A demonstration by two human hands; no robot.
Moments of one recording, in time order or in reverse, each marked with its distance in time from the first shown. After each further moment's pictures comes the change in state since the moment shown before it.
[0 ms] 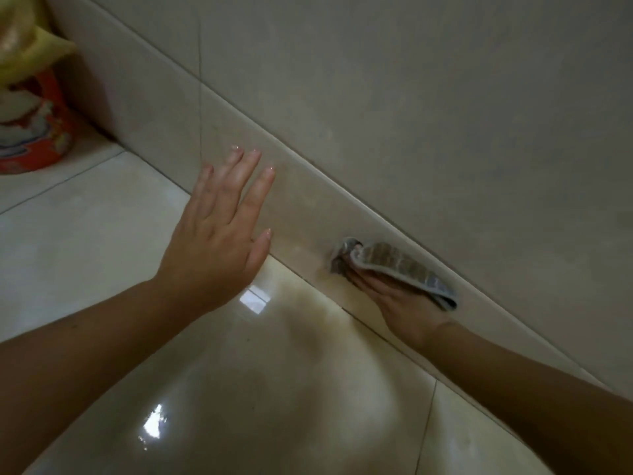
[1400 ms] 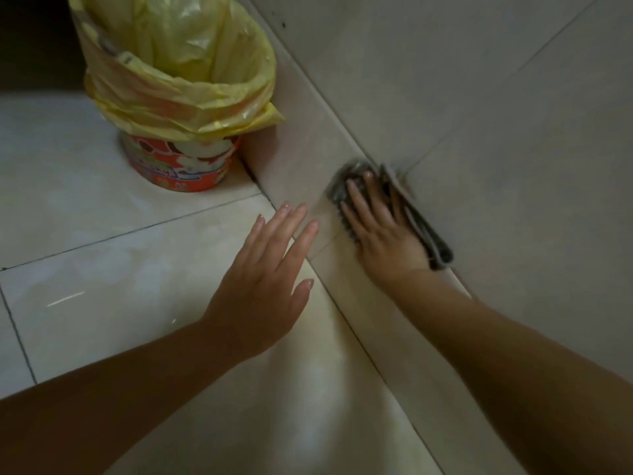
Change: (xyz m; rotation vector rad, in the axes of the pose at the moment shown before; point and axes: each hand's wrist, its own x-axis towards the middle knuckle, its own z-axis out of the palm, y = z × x) left_hand -0.040 -0.120 -0.018 0.020 -0.018 -0.311; right_hand 0.313 0.024 -0.163 -0.118 0.148 0.035
